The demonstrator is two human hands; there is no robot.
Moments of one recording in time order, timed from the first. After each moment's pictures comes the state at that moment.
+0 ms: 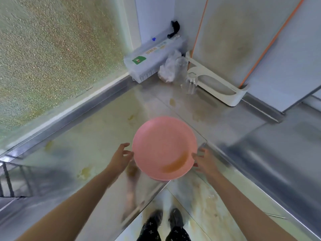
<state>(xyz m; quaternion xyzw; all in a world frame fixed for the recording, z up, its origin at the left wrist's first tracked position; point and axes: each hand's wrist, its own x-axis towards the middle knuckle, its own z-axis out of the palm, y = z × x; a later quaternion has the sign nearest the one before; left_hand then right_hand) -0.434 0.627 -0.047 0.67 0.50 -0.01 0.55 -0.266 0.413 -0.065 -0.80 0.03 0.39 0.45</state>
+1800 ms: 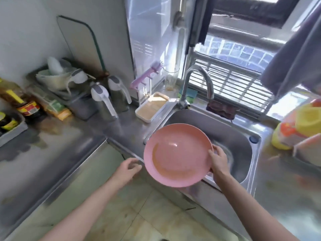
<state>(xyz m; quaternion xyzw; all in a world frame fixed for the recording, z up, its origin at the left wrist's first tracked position) -0.450 -0.182 -0.015 0.77 -0.27 -0.47 0.33 -0.691 -0.332 -0.006 -0.42 0.64 -0.33 0.55</state>
